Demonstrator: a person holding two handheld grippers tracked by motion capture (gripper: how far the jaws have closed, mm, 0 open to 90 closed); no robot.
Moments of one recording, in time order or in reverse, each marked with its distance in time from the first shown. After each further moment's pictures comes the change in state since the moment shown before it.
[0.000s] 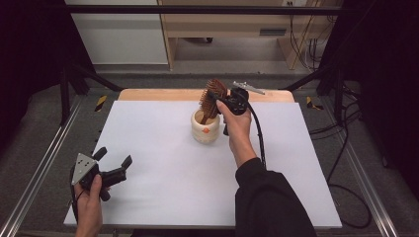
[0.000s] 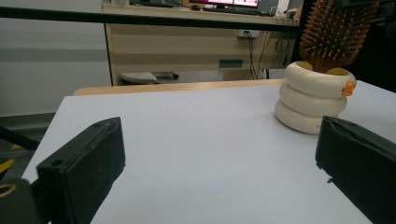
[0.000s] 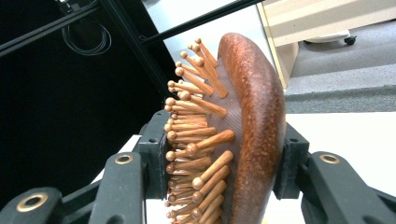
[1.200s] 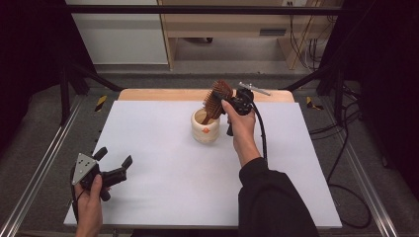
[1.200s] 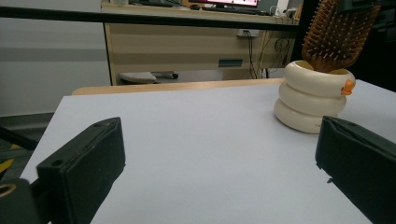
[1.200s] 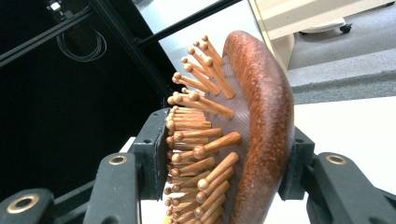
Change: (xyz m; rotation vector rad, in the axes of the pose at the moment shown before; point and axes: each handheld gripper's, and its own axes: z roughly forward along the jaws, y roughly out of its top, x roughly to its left) left arm -0.001 0.000 0.001 0.002 -0.003 0.000; right arm -0.016 0.000 -0.004 0.009 -0.010 0.068
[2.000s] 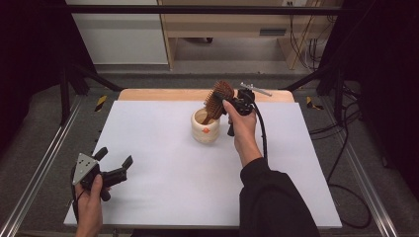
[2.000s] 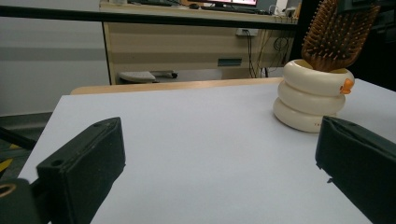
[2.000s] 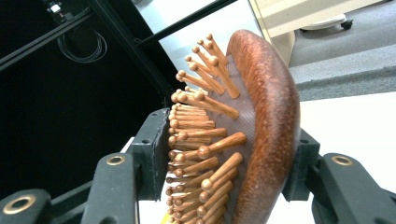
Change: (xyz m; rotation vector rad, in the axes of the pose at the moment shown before) left arm 0.000 0.000 0.000 0.004 -0.003 0.001; right arm -0.003 0.000 -0.001 0.005 0.004 0.021
